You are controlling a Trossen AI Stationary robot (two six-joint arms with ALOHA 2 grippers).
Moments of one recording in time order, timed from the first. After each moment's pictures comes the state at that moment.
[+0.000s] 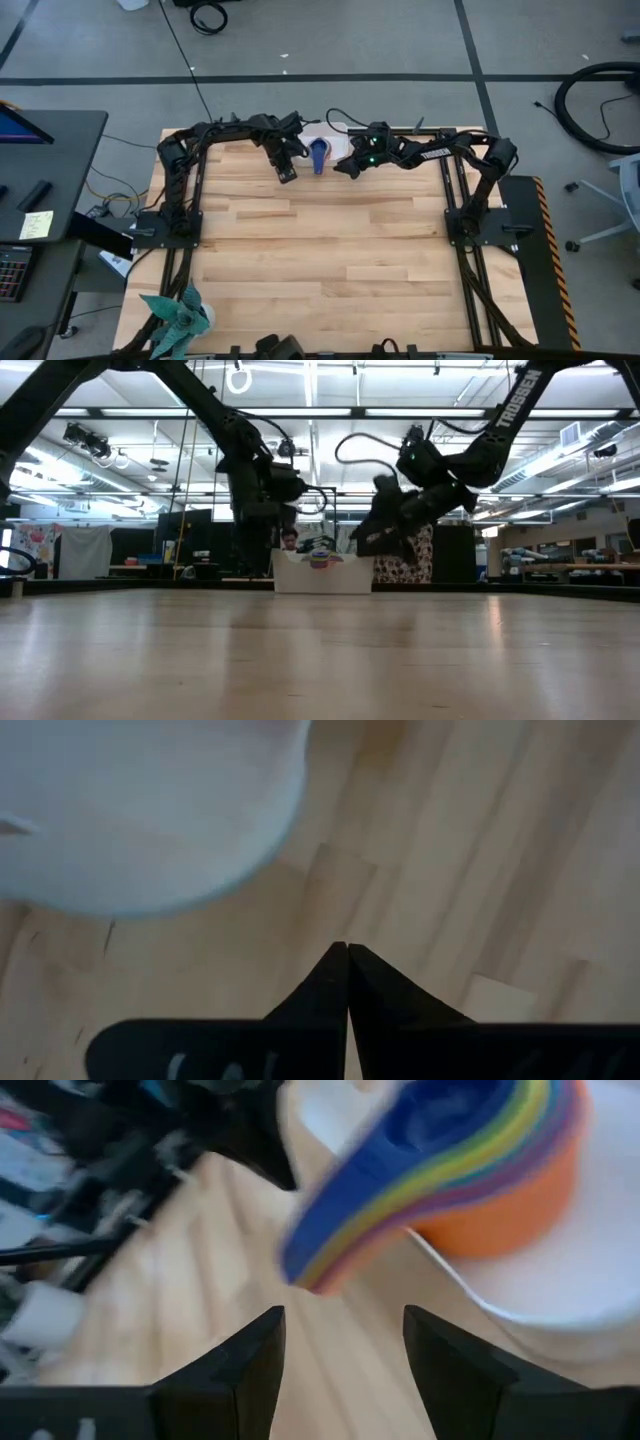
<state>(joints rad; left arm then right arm) 0.63 1.99 1.38 -0.80 0.24 0.24 -0.63 1.76 0.80 0.42 -0.51 0.43</state>
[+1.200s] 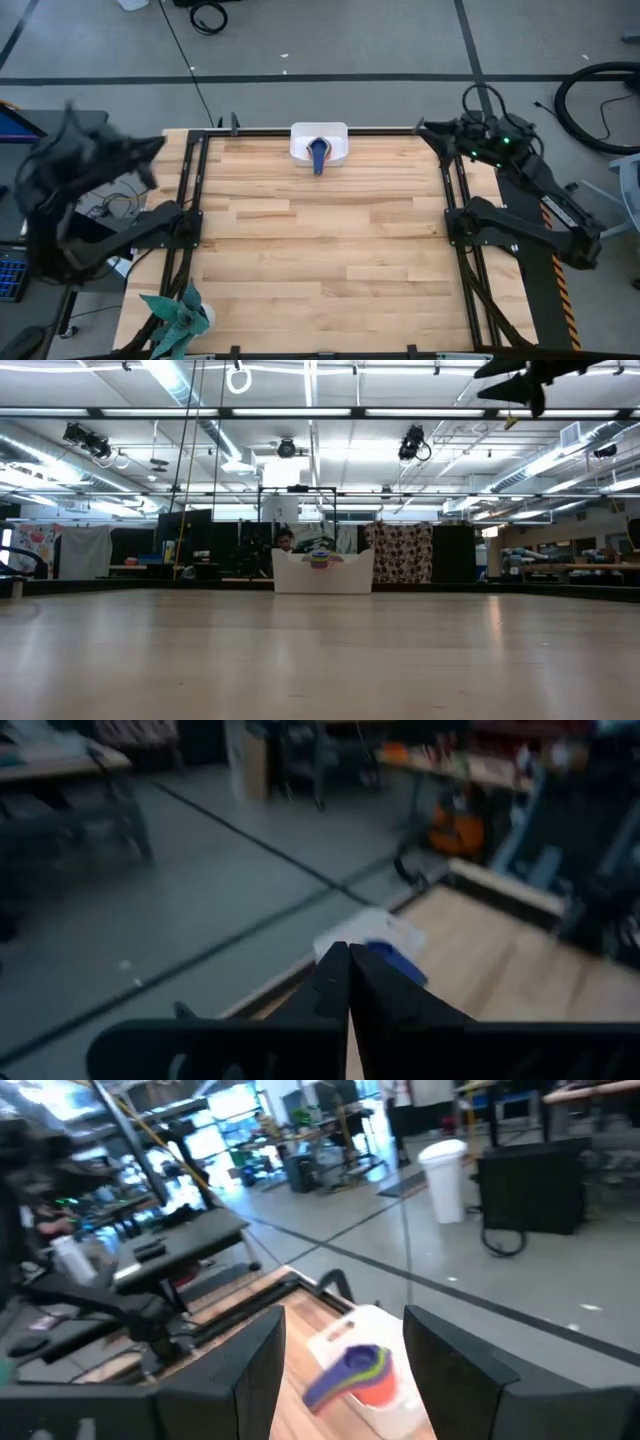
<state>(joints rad) 0.83 0.53 1.38 -1.10 0.04 -0.03 -0.78 0.53 0.80 -0.32 -0.28 0.29</state>
